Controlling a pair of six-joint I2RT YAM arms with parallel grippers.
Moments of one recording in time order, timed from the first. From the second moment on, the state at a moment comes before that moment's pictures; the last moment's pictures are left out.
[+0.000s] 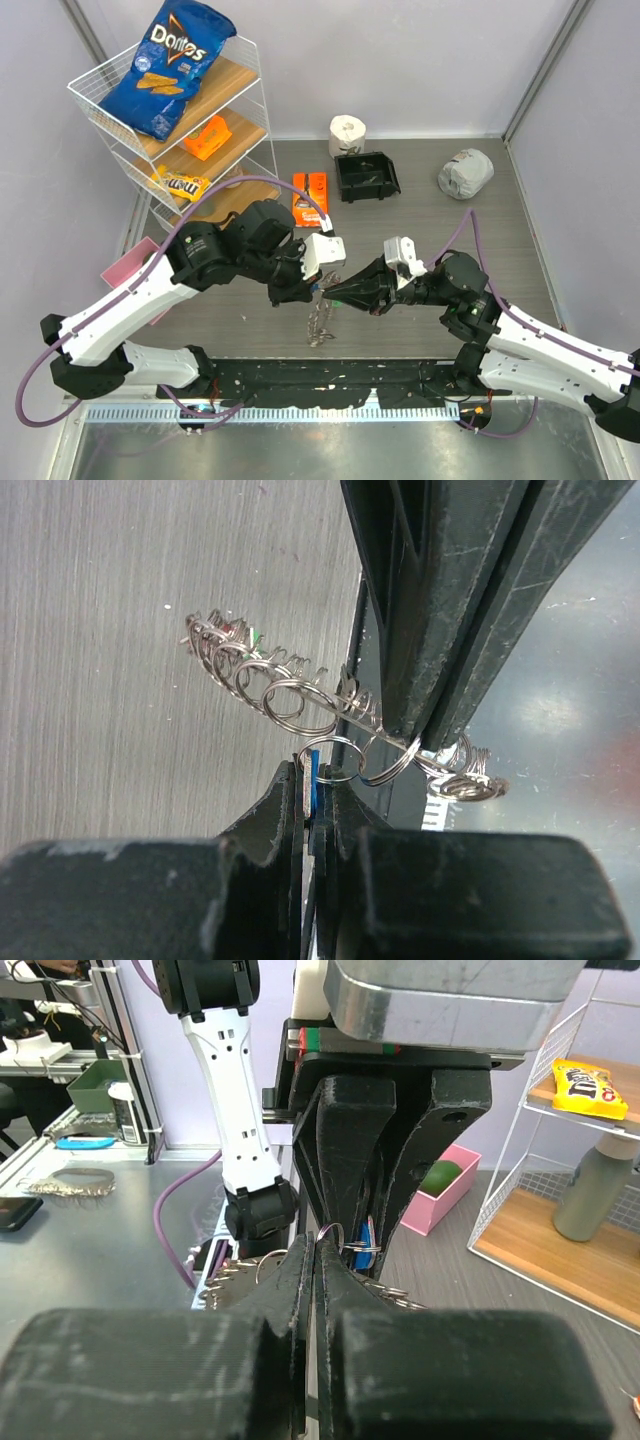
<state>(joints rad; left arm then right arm) -1.03 1.23 1.56 -1.16 0.33 0.22 0.99 0.79 0.66 0.39 -0.57 0.11</state>
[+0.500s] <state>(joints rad) -1.02 1.21 1.55 -1.14 0.28 0.24 0.99 0.82 0.66 0.42 -0.58 0.19</state>
